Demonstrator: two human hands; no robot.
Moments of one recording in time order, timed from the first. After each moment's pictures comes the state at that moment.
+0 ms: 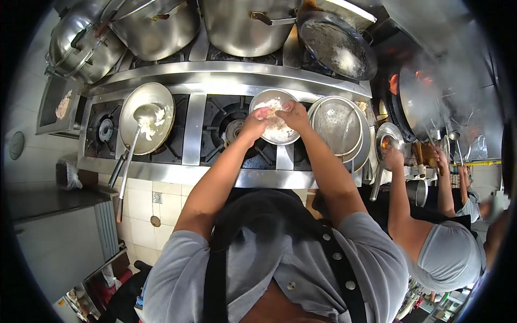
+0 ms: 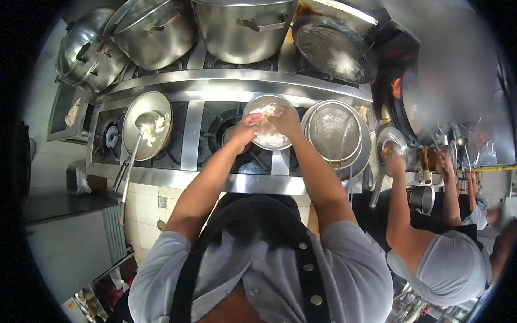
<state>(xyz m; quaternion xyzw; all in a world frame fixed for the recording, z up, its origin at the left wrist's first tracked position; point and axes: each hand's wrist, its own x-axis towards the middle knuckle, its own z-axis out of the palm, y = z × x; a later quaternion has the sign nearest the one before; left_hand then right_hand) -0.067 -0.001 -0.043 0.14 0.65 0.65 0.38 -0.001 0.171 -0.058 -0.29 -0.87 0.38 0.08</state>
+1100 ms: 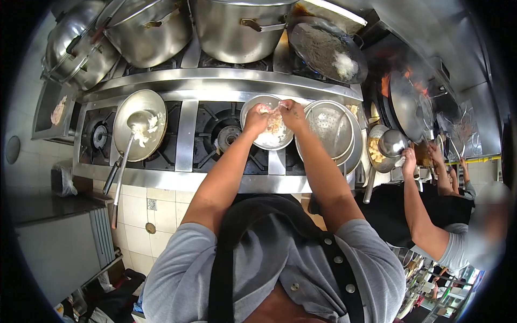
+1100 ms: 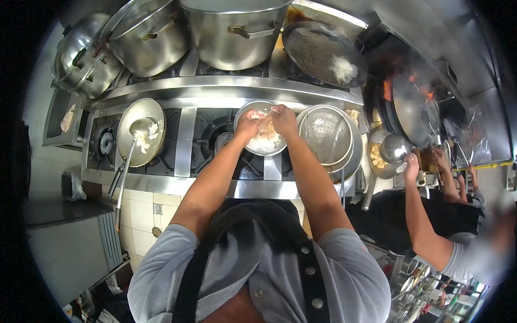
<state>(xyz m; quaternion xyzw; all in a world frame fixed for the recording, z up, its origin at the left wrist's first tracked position) -0.078 0.059 -0.076 0.18 0.68 0.65 0.29 -0.003 0.196 -0.064 -0.27 -0.88 0.36 0.18</state>
